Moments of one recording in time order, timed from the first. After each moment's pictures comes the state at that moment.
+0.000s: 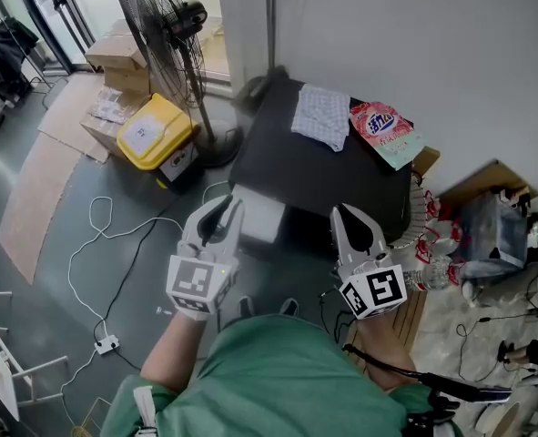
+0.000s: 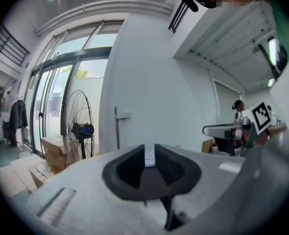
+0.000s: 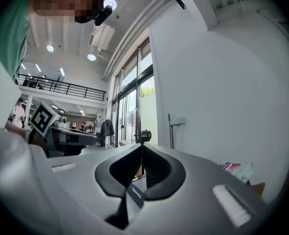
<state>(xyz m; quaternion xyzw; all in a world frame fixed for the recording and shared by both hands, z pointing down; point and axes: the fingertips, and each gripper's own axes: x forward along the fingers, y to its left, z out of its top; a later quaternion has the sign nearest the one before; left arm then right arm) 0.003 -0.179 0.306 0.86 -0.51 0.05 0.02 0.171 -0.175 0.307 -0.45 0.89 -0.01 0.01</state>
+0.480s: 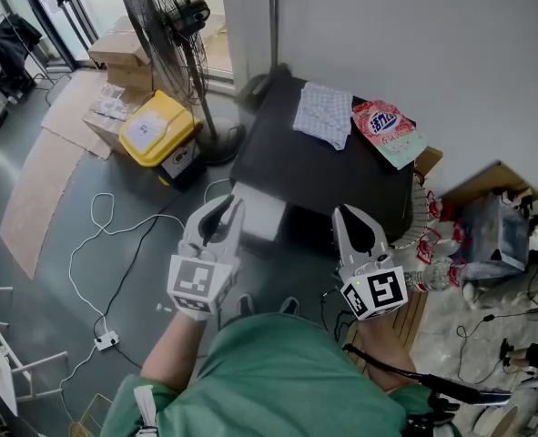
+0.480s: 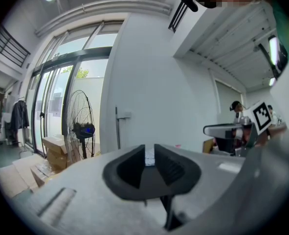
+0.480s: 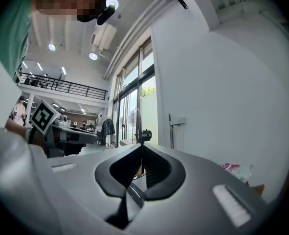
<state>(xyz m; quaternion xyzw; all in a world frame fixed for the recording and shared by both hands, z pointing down) 0.007 -0.177 0.310 0.85 -0.52 0.06 0.02 0.177 -0.172 0.311 -0.45 0.89 0.00 0.01</state>
